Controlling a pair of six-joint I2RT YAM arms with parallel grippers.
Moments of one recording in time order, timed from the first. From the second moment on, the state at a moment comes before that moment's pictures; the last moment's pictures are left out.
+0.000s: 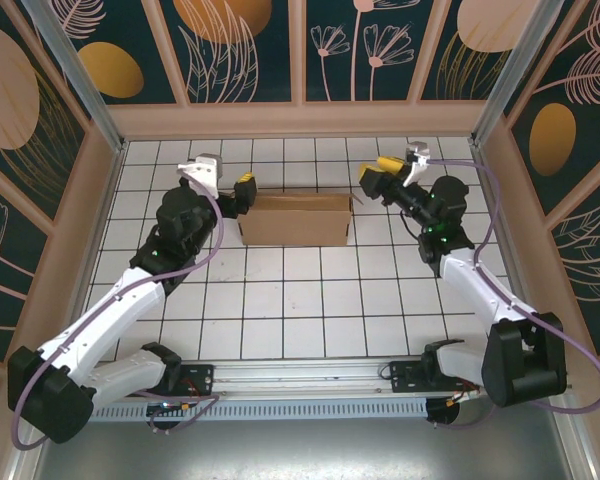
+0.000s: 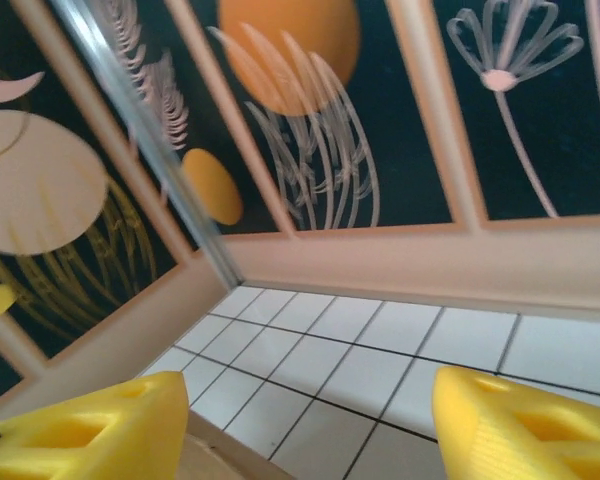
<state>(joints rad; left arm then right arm) -0.52 1.07 0.88 0.08 -0.18 -0.12 0.21 1.21 0.75 0.54 -0.54 0.39</state>
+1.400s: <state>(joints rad) -0.06 1.38 0.82 0.11 0.73 0.59 0.15 1.29 0.70 0.51 -0.78 -0.52</state>
